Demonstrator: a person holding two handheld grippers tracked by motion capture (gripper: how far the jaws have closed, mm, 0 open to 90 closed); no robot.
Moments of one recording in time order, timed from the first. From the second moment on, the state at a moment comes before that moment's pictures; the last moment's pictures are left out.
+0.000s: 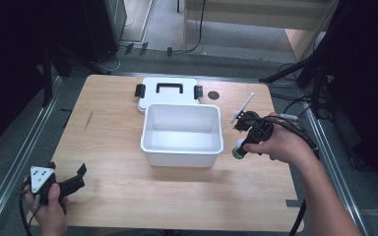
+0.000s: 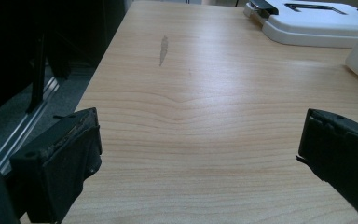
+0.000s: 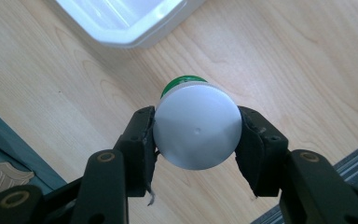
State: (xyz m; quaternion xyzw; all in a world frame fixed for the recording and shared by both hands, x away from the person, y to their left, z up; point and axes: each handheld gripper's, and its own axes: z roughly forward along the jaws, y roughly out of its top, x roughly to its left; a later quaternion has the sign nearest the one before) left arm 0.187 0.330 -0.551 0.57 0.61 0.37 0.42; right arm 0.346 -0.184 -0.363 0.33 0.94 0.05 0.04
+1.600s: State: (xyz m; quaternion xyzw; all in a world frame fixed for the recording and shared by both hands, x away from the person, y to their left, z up) left arm 0.188 0.333 -0.552 0.57 0.61 0.35 0.42; right arm 0.376 -0.102 -0.355 0.16 0.98 0.07 0.05
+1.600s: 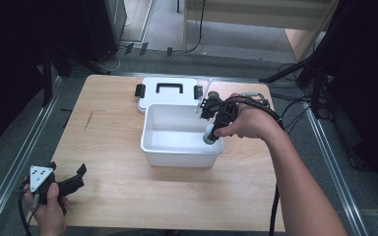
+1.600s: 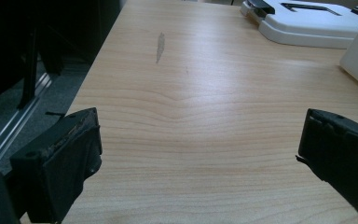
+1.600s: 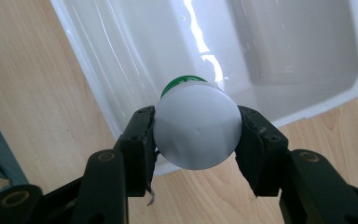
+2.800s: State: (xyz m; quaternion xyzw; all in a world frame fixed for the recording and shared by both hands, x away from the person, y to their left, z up) left arm 0.188 0.333 -0.552 0.57 0.61 0.35 0.43; right arm 0.385 -0.089 -0.433 0.09 0.99 0.00 0.06
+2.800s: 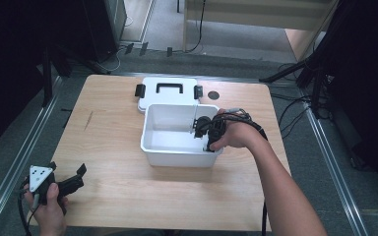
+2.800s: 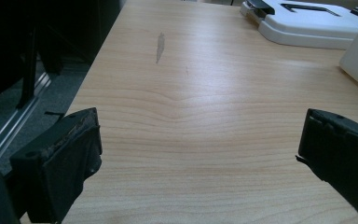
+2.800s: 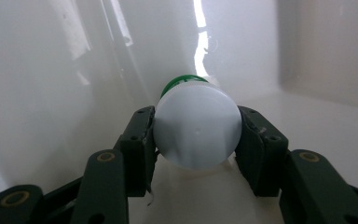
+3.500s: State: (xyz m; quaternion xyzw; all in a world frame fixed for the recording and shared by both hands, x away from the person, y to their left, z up) left arm 0.188 0.333 -0.552 0.57 0.61 0.35 0.43; right arm 0.396 -0.079 -0.441 0.08 1.00 0.00 0.05
